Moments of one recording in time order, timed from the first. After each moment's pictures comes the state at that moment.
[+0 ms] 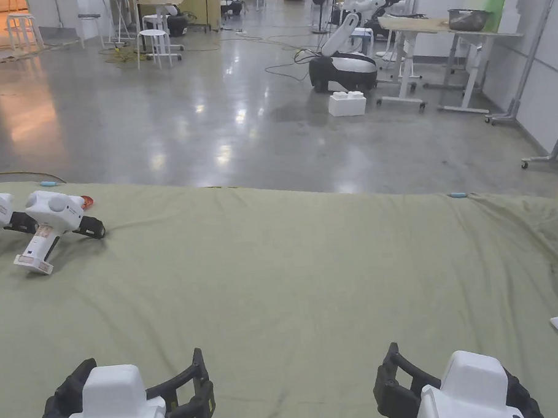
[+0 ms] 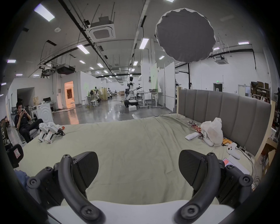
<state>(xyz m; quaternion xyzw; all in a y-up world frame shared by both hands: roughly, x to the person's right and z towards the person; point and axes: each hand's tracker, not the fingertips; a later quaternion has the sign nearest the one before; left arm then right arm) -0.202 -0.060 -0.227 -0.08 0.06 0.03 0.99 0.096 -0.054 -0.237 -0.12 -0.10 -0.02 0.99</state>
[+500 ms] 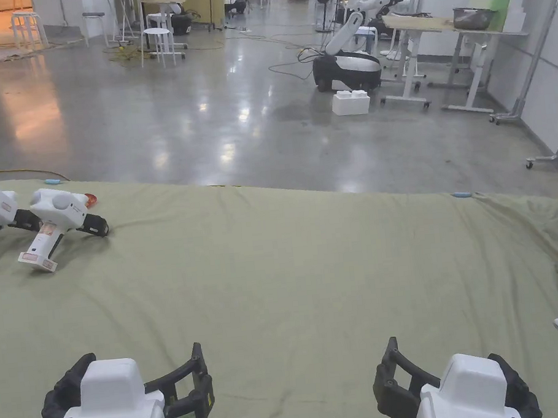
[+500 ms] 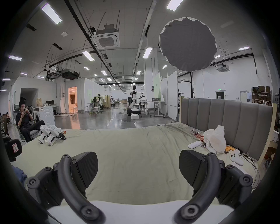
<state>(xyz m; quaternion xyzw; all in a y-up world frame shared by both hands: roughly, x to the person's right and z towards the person) -0.207 -0.057 -0.229 -0.07 0.06 0.03 0.99 0.095 -0.065 -0.240 -0.08 -0.09 -0.01 0.99</state>
